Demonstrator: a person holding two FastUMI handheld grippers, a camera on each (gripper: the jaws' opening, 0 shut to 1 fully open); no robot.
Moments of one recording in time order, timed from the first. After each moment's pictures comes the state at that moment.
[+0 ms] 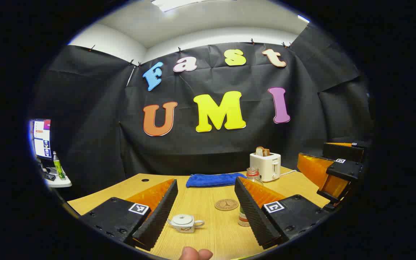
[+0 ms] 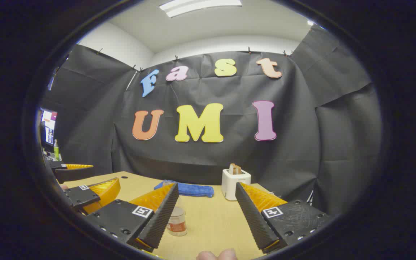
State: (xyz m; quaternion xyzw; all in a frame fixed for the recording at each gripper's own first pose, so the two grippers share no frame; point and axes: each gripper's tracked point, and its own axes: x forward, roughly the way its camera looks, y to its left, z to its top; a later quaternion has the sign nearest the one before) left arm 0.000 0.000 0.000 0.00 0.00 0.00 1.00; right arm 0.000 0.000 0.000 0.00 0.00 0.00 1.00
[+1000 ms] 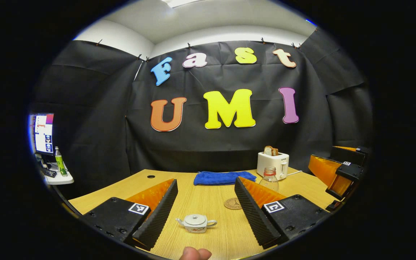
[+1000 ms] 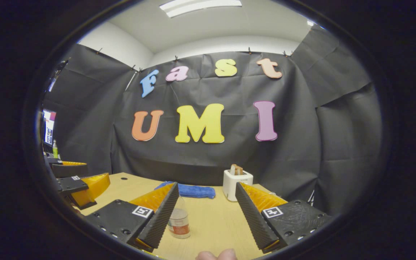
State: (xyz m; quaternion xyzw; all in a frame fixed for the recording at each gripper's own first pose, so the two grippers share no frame) left arm 0.007 0.036 -0.006 -0.02 0.02 0.02 1.00; right arm 0.009 0.009 -0.004 0.01 0.00 0.00 1.00
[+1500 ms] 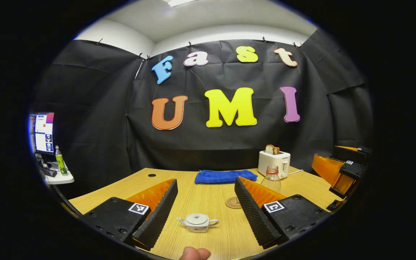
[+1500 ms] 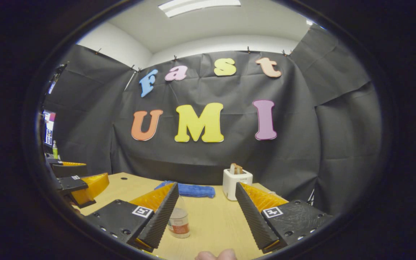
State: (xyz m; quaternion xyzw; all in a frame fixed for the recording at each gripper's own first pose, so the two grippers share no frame) left arm 0.008 0.040 -0.008 -0.02 0.02 0.02 1.00; right arm 0.009 0.007 -0.006 0.01 0.00 -0.01 1.00
